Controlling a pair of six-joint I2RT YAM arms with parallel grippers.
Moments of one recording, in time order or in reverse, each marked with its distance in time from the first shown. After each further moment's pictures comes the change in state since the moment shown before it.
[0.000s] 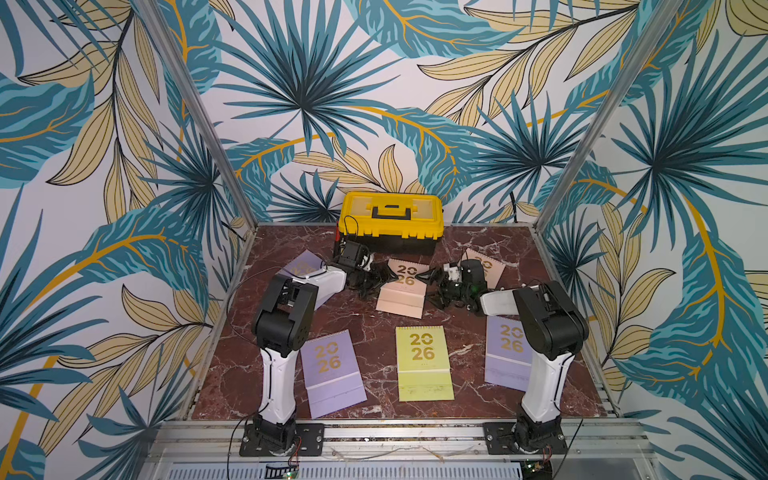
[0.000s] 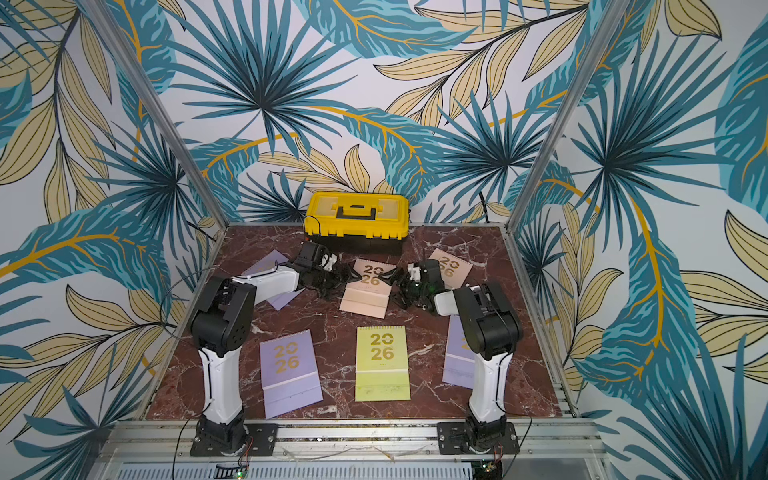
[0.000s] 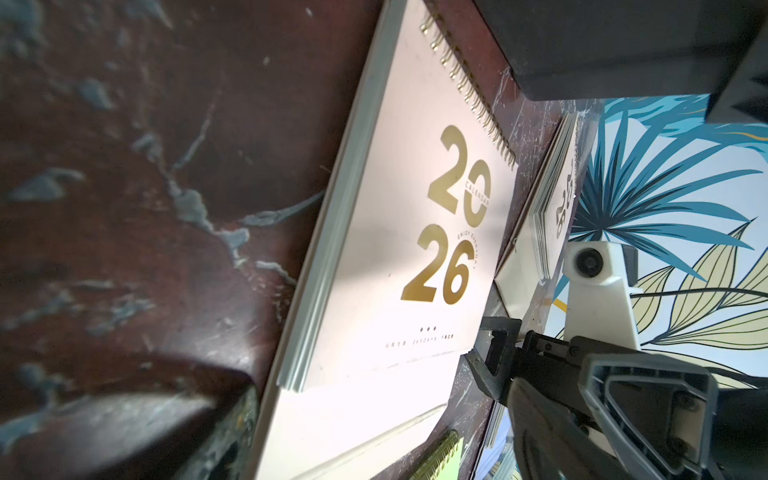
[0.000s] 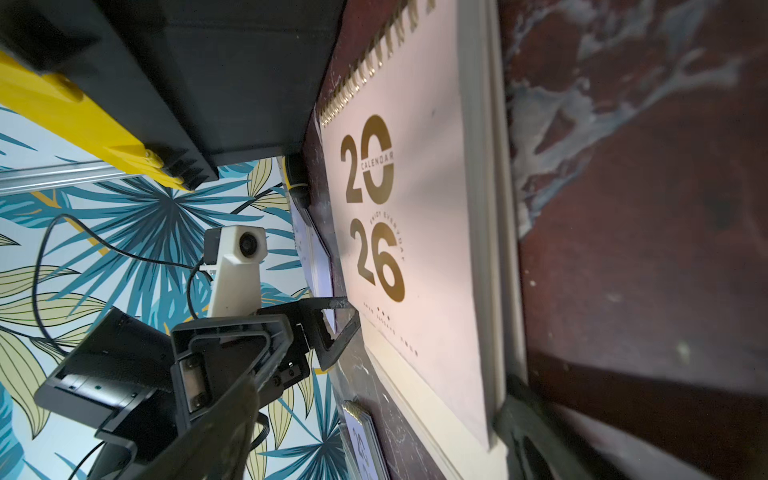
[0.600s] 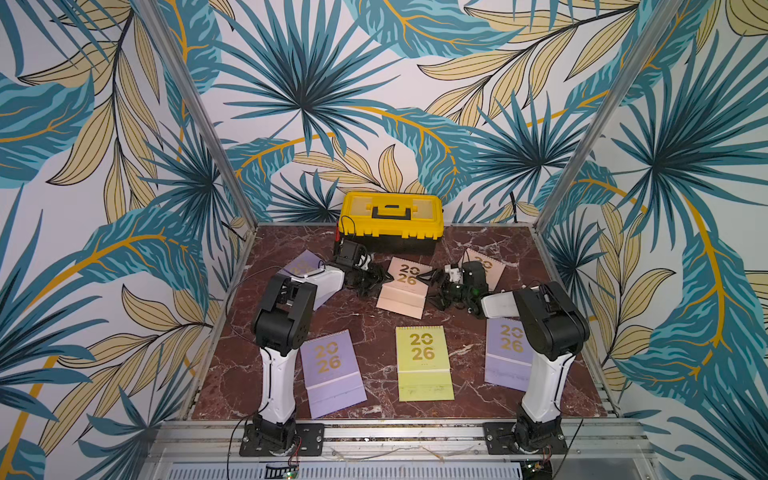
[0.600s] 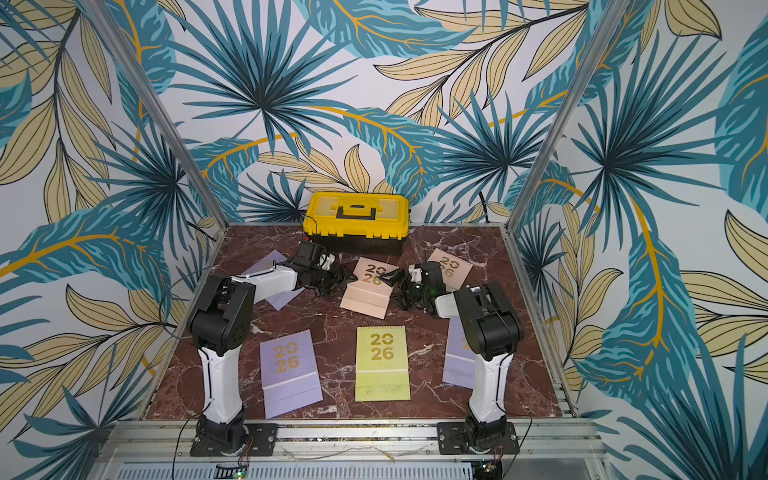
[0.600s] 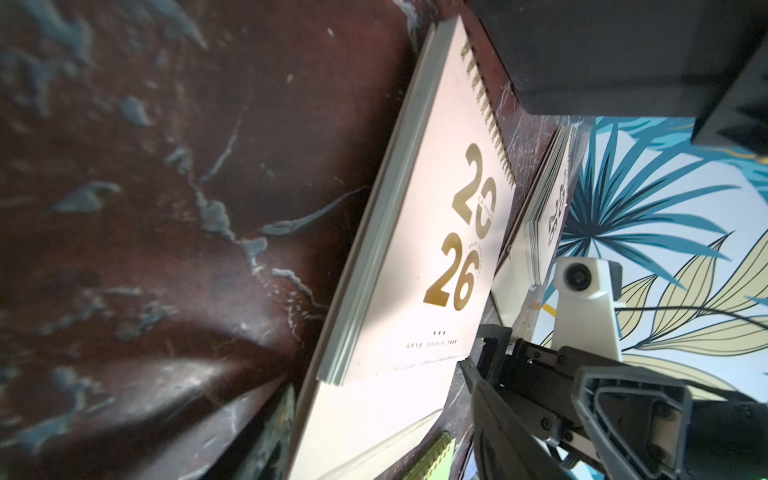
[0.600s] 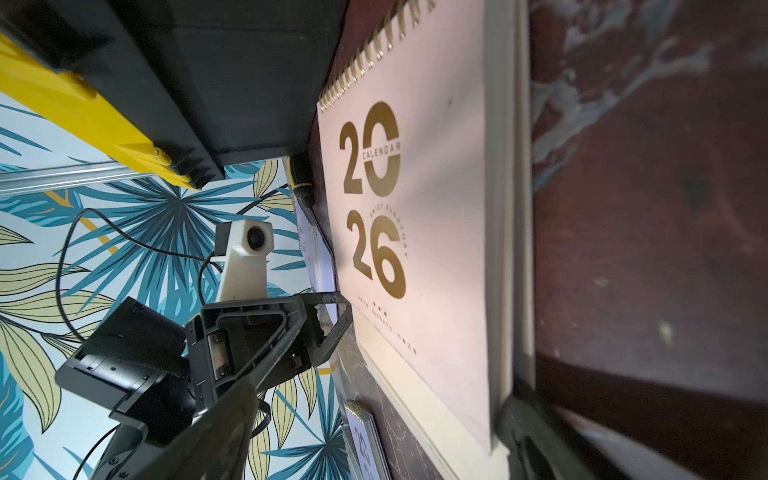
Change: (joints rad) left arm 0.019 0.002 -0.002 0.018 0.017 -0.032; right arm -0.003 -0.002 -0.037 0.069 -0.001 0.027
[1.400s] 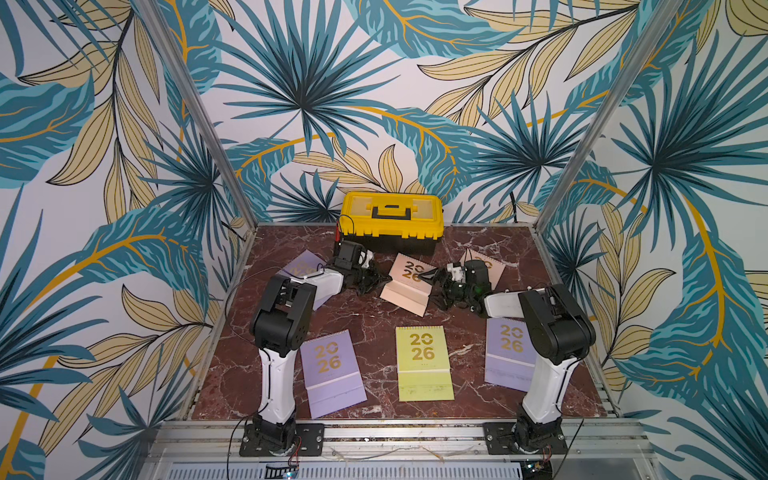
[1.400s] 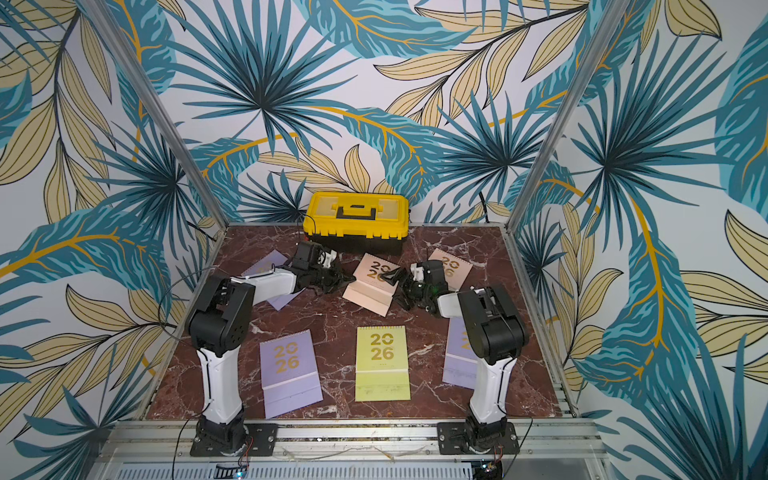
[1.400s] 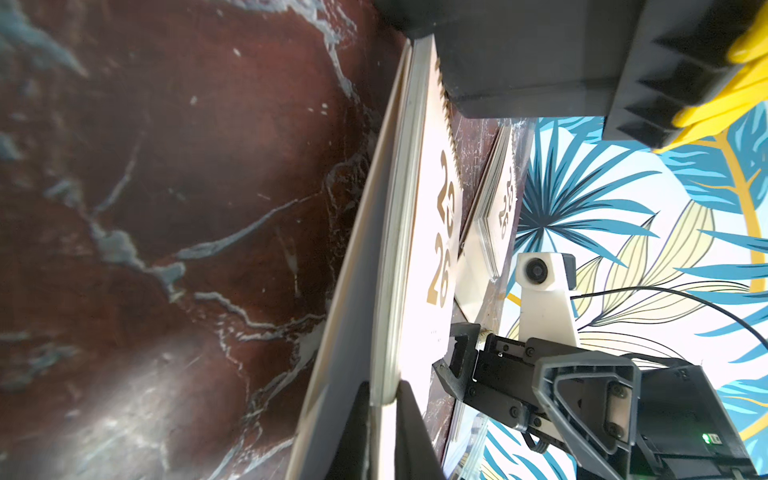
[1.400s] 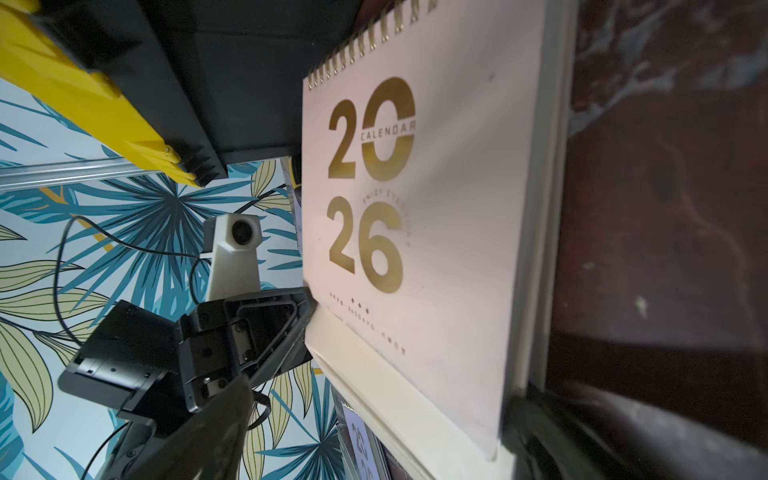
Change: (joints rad) left arm 0.002 -0.013 -0.069 0.179 0.071 -0.050; right arm -0.016 -0.060 -0.013 -0.060 0.003 -0.027
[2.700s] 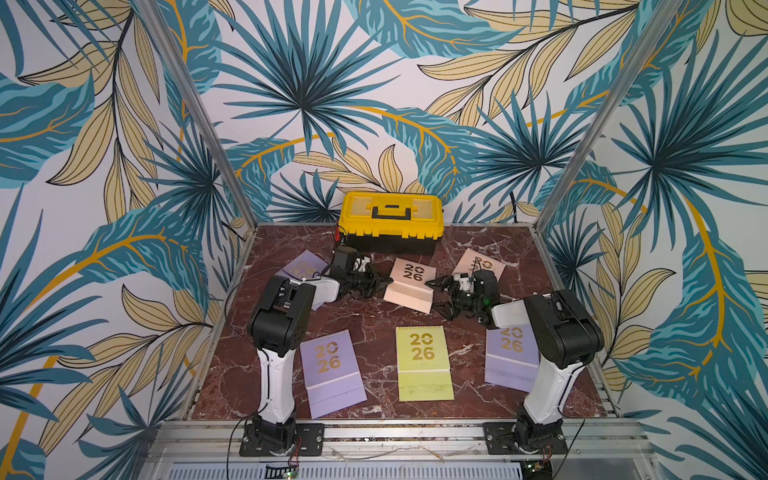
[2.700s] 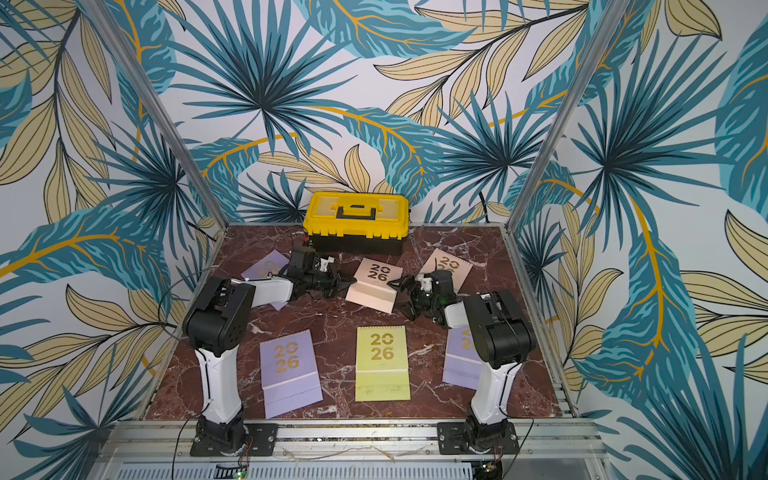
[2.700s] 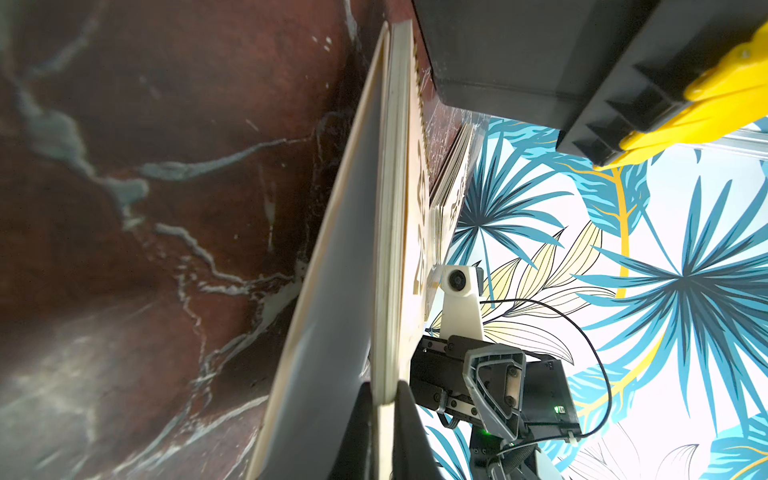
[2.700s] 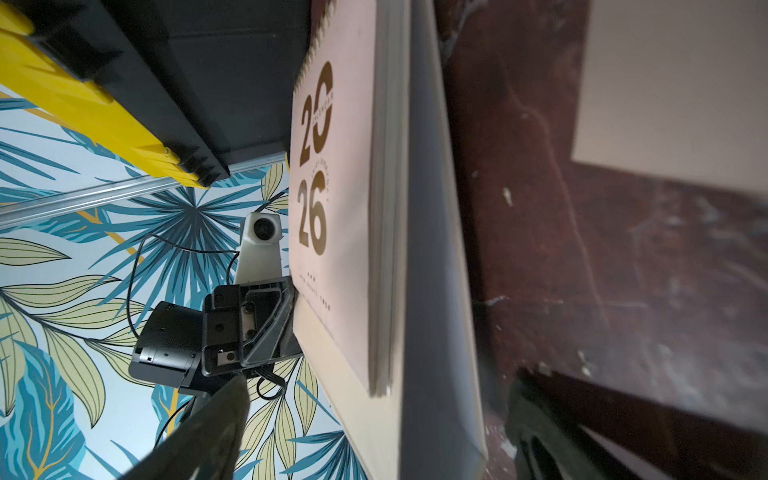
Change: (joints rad) left arm 0.030 -0.003 -0.100 0.214 0.143 -0.277; right arm -0.038 -0.006 -0.140 0.158 -0.060 0.120
